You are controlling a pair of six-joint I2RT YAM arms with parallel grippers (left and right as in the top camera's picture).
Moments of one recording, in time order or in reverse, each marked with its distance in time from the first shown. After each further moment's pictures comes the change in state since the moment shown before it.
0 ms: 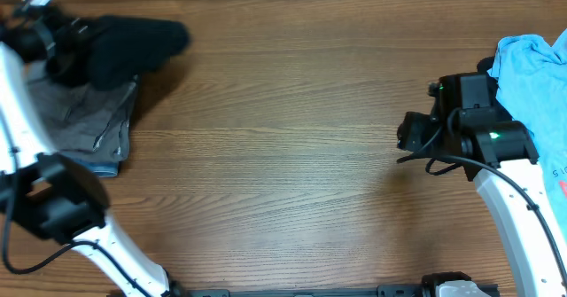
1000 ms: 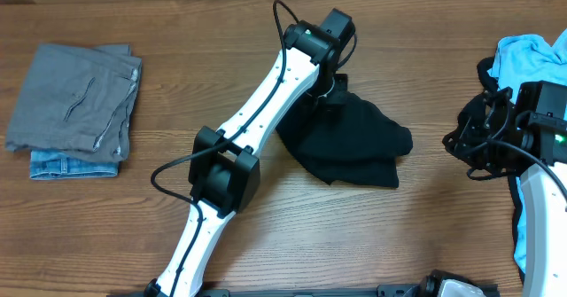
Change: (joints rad) left arm -1.062 0.315 0.165 -0.219 -0.764 -0.063; right arm -0.379 0.000 0.000 -0.083 -0.297 -0.161
